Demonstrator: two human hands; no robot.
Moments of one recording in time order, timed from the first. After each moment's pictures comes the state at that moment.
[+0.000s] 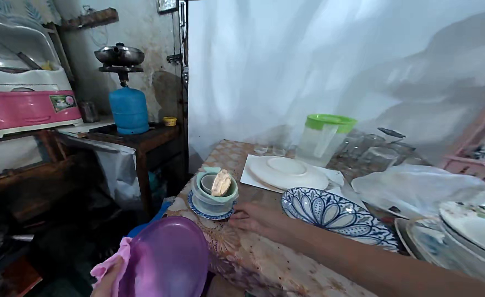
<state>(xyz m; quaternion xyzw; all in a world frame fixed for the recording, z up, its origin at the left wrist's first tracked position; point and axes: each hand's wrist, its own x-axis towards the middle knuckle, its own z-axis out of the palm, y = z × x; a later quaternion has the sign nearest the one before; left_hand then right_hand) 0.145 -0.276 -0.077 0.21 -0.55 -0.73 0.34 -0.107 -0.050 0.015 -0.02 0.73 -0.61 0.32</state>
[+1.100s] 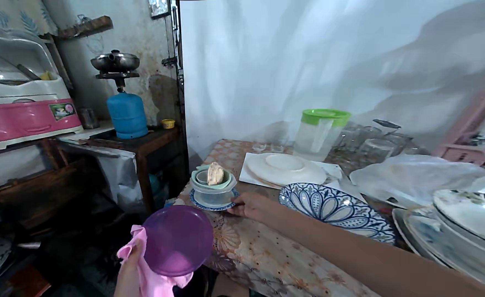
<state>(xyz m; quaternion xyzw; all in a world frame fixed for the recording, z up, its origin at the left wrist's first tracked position) 0.099 -0.256 -0.065 0.24 -0.50 -0.76 0.34 -0.139 -0.066 0.010 0.08 0.64 -0.70 0.30</state>
